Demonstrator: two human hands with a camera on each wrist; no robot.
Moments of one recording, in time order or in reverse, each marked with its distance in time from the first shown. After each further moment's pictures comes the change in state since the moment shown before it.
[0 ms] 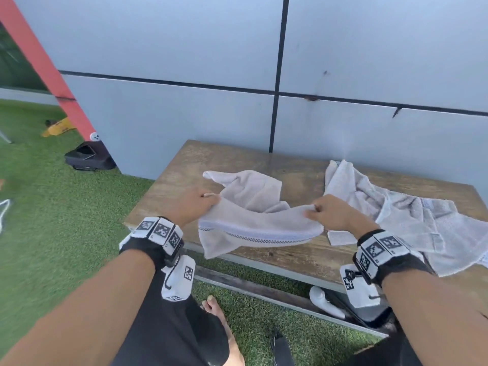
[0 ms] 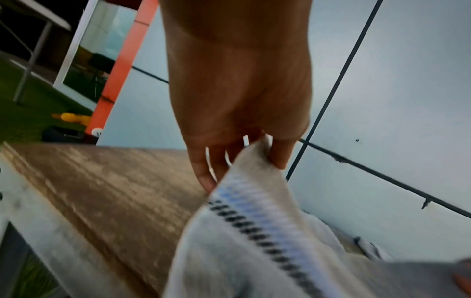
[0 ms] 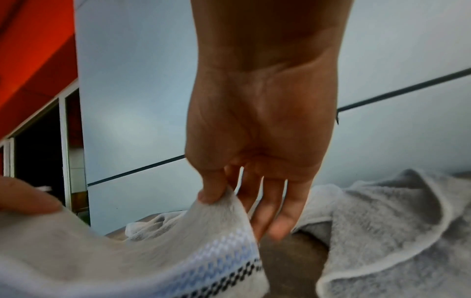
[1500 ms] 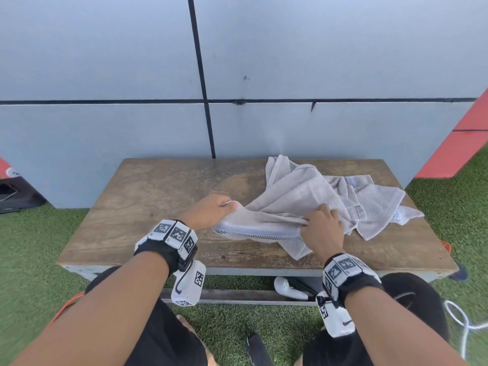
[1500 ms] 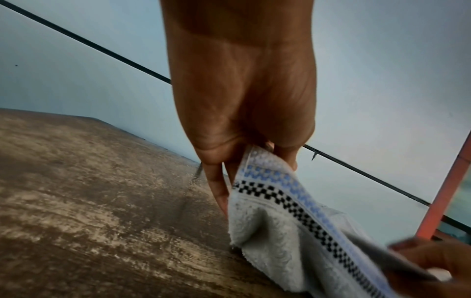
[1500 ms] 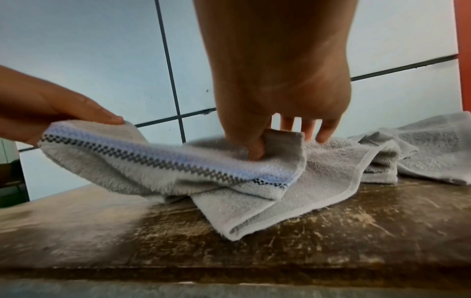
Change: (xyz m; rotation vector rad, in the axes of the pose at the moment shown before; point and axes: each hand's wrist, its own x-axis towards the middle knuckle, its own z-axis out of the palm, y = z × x) left_hand 0.006 0.116 0.092 0.231 -0.302 0.343; right_hand -0.081 0.078 0.040 -0.107 0.523 0.465
